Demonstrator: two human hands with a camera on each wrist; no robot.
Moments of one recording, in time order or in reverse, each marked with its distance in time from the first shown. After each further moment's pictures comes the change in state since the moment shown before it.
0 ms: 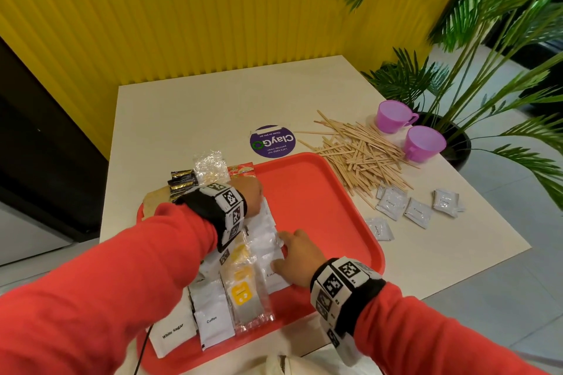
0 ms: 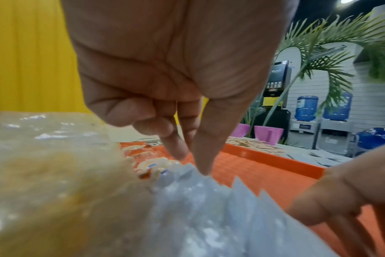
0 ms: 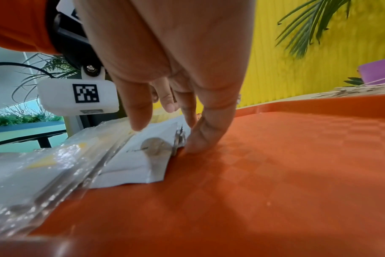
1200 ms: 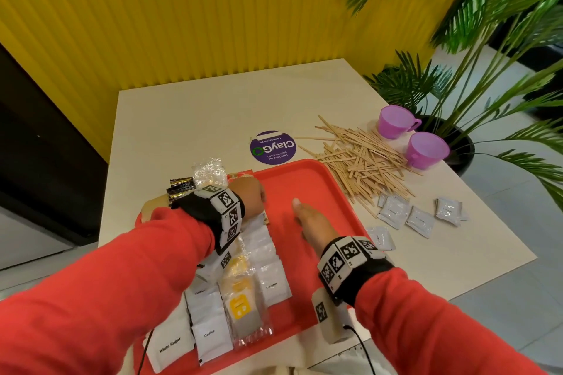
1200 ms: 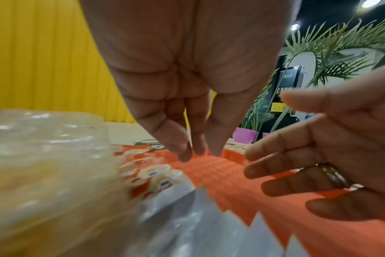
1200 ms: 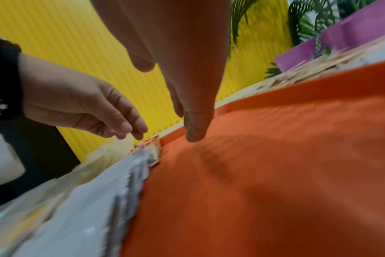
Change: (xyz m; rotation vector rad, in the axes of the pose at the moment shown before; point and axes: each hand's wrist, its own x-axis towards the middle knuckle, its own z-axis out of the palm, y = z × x) left_hand 0.014 -0.007 -0.007 -0.265 0.103 0.037; right_hand 0.031 -0.002 -0.049 0.775 0.128 0.139
